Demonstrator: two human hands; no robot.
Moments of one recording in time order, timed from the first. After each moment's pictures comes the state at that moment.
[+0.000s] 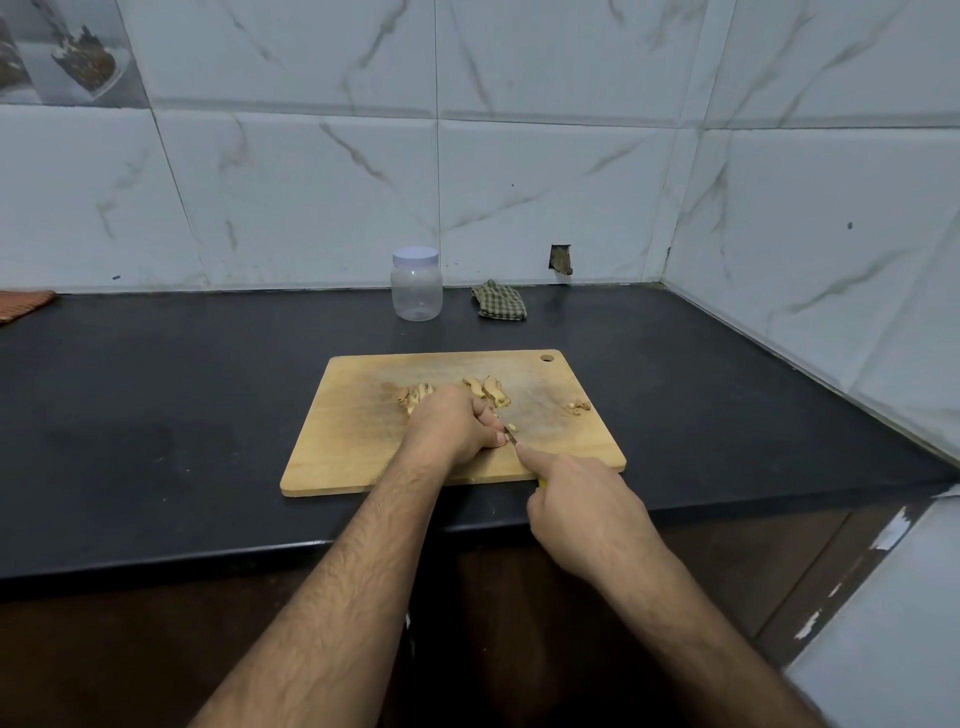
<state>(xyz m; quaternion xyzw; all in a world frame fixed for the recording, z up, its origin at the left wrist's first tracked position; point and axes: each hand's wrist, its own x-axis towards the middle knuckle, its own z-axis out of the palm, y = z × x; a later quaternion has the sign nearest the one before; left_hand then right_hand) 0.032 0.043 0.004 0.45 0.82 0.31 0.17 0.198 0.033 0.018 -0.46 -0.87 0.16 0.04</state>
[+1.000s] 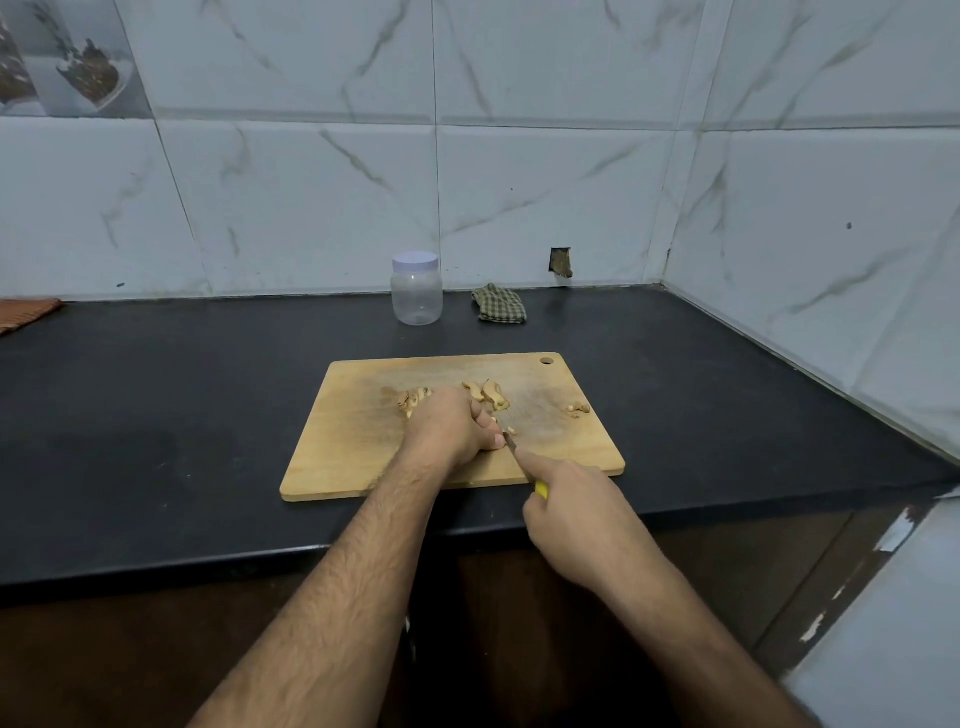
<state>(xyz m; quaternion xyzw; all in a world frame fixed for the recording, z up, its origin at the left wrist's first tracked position) 0.031 0.046 0.004 0.44 0.83 0.31 0.16 0.203 0.035 0.007 -0.43 -0.87 0.23 0.10</state>
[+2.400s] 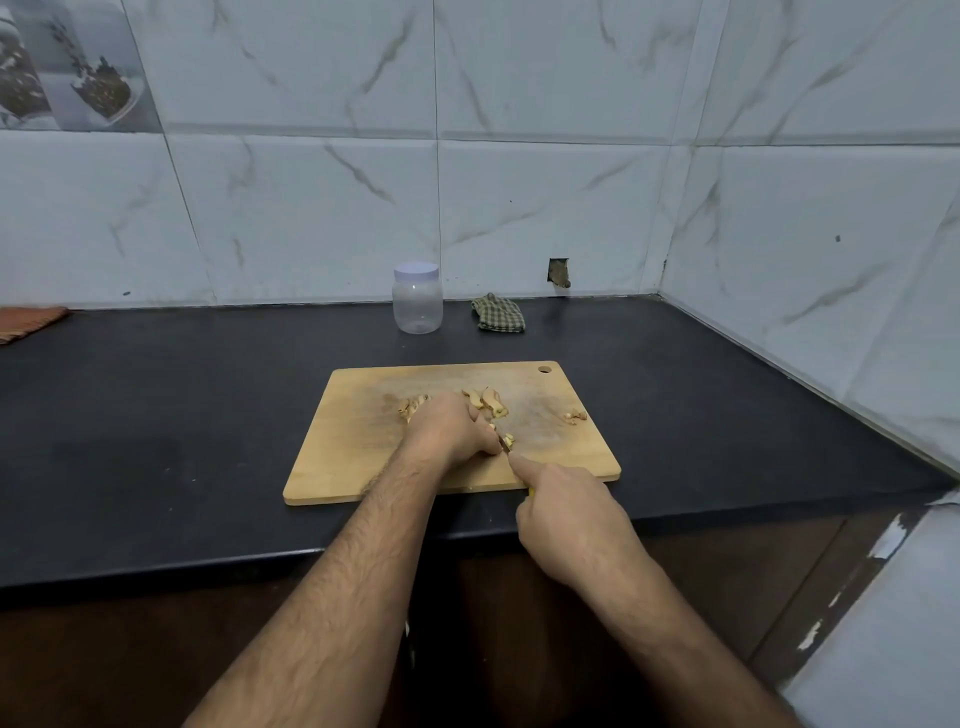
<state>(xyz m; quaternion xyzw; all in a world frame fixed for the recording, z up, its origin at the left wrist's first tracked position) 0.030 0.049 0.008 0.42 0.83 0.31 0.18 0.198 0.030 0.015 -0.44 -0.88 0.18 0.07</state>
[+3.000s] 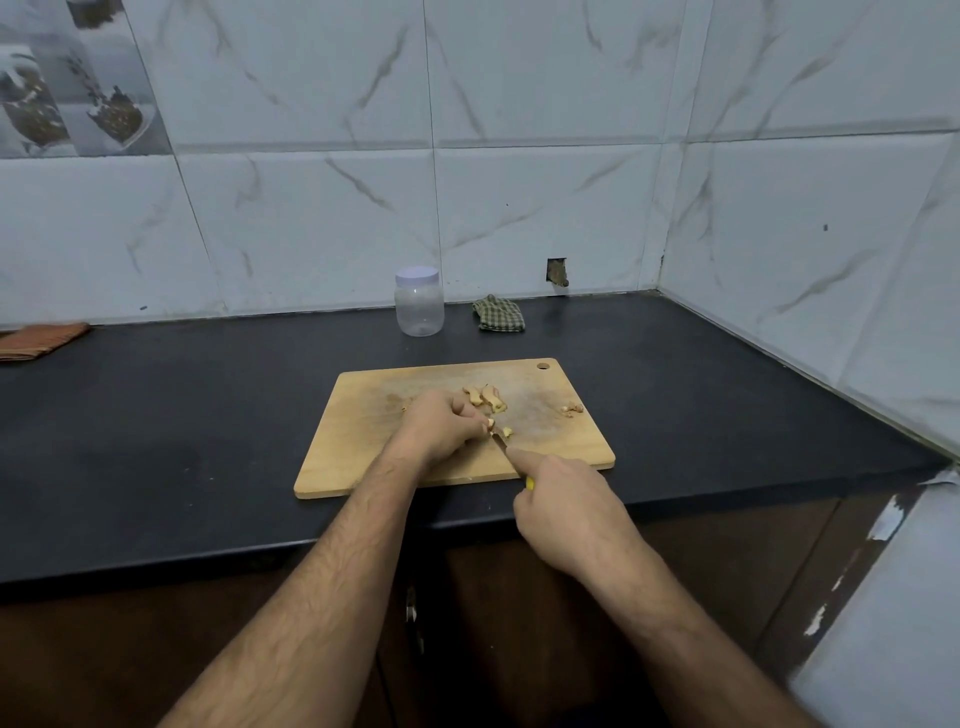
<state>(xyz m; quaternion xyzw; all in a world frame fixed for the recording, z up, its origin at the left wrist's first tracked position) 0.023 0.033 0.003 0.42 0.78 0.42 0.21 0.206 0.027 0.011 -0.42 -0.88 0.20 0.11</state>
